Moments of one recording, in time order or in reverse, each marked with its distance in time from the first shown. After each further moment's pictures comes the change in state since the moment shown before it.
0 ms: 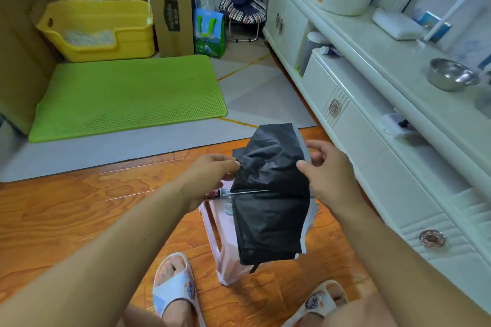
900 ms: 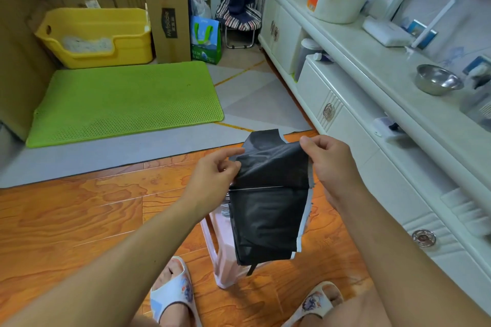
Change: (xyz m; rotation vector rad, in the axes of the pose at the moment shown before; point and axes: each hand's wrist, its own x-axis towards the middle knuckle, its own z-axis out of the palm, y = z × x) left_hand -0.023 0.001 0.022 0.031 0.153 0.385; right_hand 0.001 -0.027 -0.017 0.252 0.040 0.049
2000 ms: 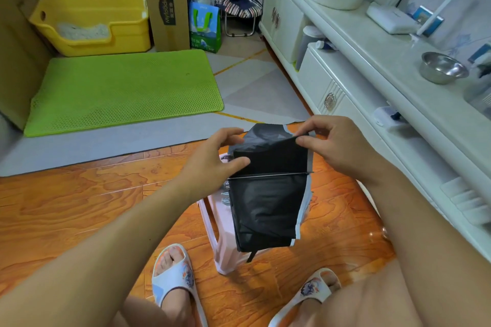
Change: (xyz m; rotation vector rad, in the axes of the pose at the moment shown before) left_hand 0.007 -0.004 -0.015 0.267 -0.109 0.188; right_hand 0.021 -0.010 -0.030 -0.425 -0.285 -0.461
